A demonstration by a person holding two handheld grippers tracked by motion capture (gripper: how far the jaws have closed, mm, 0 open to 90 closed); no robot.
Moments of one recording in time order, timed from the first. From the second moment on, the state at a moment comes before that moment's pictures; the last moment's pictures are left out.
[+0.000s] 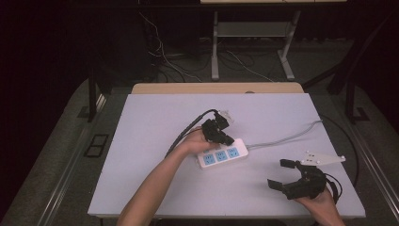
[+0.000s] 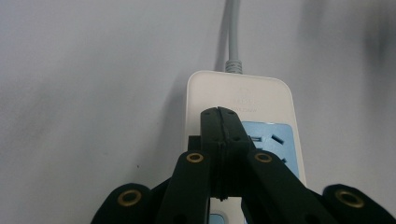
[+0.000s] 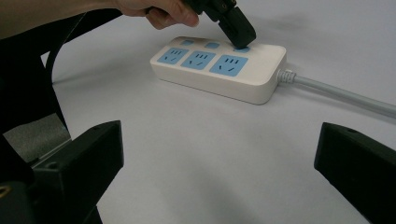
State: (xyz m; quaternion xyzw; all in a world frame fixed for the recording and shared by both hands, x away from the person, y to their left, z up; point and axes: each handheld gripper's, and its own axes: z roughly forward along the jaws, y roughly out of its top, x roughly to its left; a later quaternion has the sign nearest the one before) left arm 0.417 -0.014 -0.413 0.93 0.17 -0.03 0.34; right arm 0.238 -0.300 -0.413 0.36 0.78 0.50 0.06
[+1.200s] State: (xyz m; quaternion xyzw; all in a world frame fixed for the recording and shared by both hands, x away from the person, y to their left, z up) left arm 0.412 -0.009 -0.410 0.92 0.17 -0.03 0.35; right arm 0.238 -0.301 -0.413 0.37 0.78 0.50 0.06
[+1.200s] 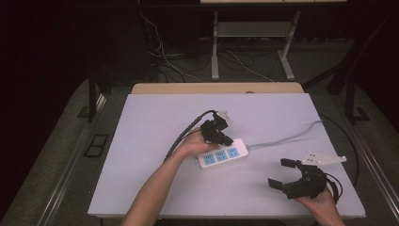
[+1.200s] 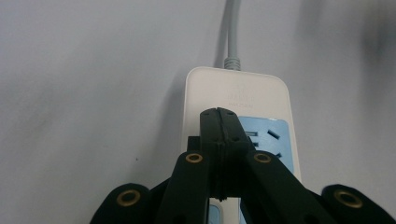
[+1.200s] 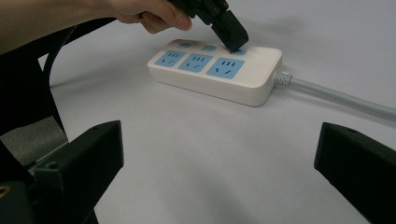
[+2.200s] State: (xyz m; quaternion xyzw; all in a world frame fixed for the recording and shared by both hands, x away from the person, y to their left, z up) left arm 0.371 0.073 -0.366 0.87 0.24 0.00 0.44; right arm 0.238 -0.301 -0.413 0.37 0.78 0.51 0.06
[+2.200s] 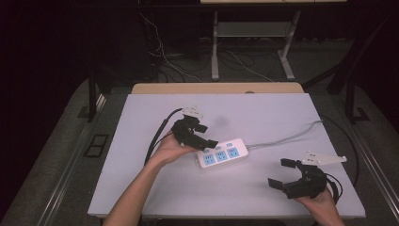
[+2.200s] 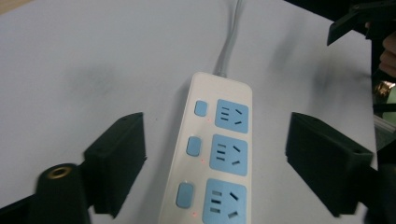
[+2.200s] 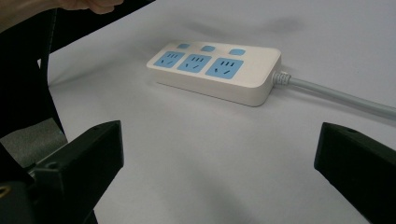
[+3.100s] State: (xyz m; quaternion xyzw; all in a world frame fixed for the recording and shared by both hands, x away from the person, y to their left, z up) left arm 0.292 0.155 -0.399 0.81 0.31 0.08 0.48; right arm 0.239 -0.300 -0.414 0.37 0.78 0.50 0.06
